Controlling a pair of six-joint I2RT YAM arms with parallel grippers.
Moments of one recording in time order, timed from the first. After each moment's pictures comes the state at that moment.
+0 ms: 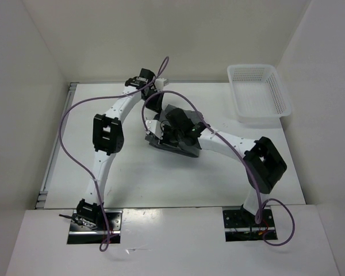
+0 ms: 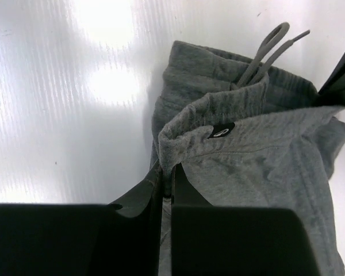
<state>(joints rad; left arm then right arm) -0.29 2.54 2.43 -0.93 0.38 0.07 0.78 1.72 1.23 -0.26 -0.24 -0.66</state>
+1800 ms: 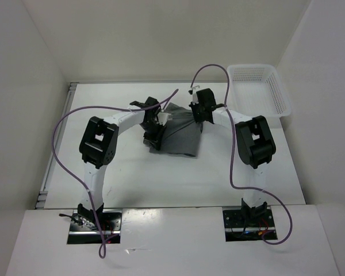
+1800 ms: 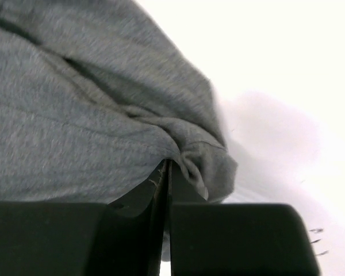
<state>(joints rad) -0.42 2.15 1.62 -0.86 0.39 0.06 0.35 2.03 1.39 -0.16 0.01 -0.06</state>
